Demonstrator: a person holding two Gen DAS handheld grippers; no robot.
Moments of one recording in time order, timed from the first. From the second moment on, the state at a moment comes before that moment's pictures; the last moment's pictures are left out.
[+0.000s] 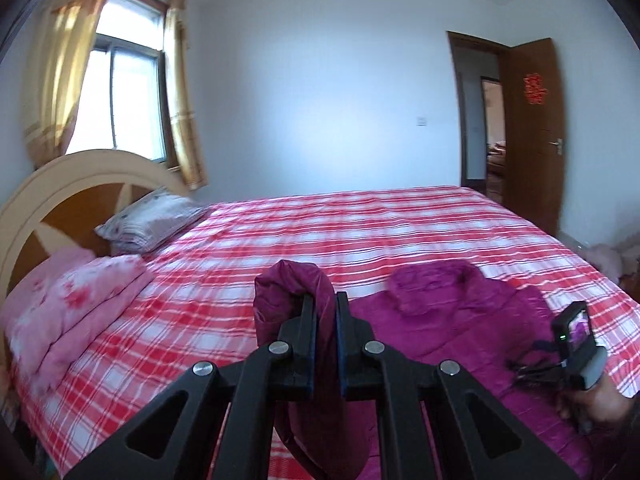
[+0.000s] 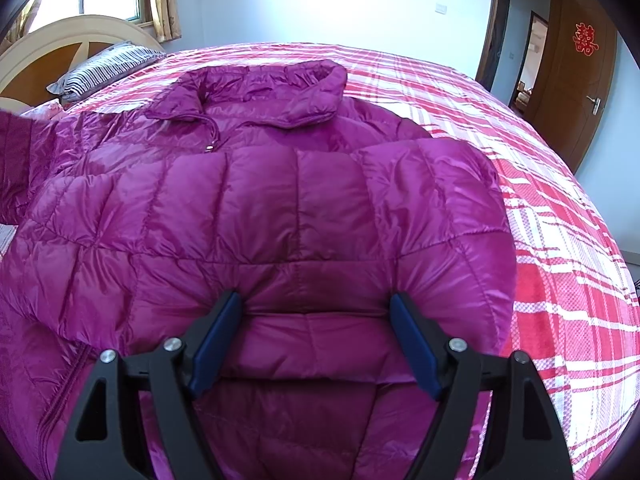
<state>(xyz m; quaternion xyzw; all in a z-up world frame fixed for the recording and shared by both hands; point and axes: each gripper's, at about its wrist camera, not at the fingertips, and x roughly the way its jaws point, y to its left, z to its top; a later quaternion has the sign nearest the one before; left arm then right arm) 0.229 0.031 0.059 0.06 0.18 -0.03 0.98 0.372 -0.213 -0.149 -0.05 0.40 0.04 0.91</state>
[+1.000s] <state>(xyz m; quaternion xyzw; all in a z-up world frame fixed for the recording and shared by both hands) 0.295 -0.186 -0.069 0.13 0.30 -0.15 0.93 0.370 -0.217 -0.148 -0.03 0.39 0.05 0.92</state>
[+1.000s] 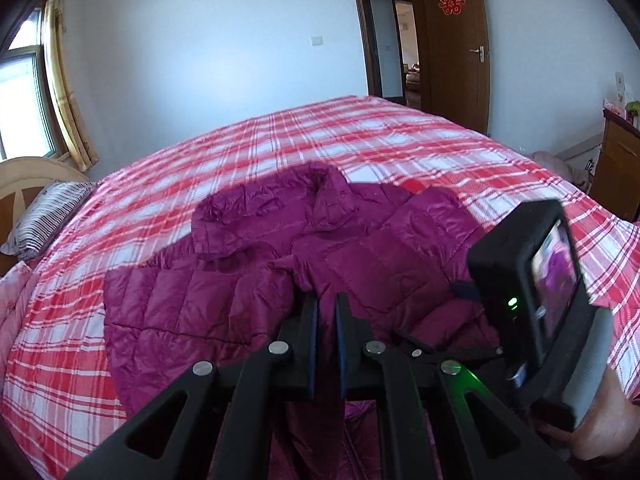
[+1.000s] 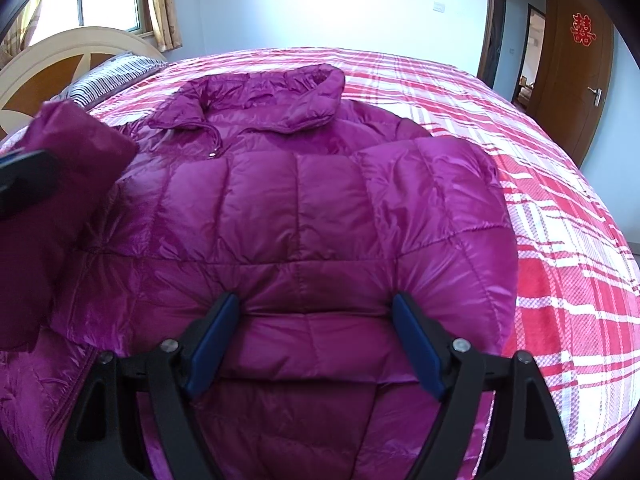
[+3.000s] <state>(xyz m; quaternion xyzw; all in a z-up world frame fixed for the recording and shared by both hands) 0.391 -0.032 -0.160 0.11 0.40 0.05 0.91 0.356 -0.137 -0.143 -0.03 0.39 0.11 0.91</state>
